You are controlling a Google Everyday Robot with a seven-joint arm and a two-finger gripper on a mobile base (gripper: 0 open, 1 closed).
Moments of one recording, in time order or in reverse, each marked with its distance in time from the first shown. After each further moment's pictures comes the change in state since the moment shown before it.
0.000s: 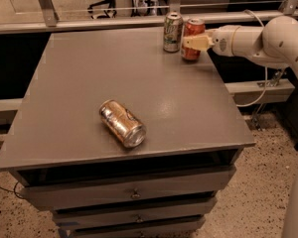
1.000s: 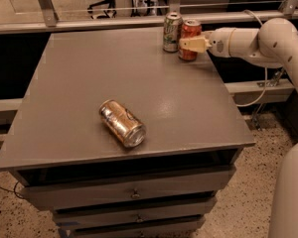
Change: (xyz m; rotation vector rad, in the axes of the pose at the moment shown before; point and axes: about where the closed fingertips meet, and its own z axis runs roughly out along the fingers) arm 0.012 0.000 0.018 -0.062 0.013 0.012
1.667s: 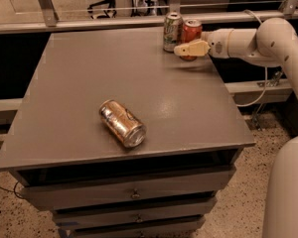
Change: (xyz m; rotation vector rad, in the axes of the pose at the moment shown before) arm 0.004 0.006 0.007 -0.046 0.017 -0.019
